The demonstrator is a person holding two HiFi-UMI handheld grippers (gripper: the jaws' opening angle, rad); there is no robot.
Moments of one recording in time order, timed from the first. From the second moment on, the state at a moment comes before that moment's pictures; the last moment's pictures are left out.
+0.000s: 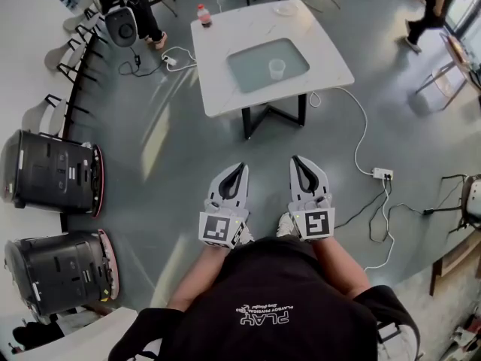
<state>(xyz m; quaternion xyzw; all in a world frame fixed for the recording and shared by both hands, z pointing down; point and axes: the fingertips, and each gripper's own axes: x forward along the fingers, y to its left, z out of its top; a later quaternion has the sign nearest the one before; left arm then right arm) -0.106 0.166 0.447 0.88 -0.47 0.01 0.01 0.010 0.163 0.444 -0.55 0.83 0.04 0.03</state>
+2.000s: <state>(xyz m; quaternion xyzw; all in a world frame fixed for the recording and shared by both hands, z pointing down) -0.062 0.027 0.473 0.87 -0.48 0.03 0.02 0.036 0.017 0.467 -0.51 0.86 0.02 -0.02</state>
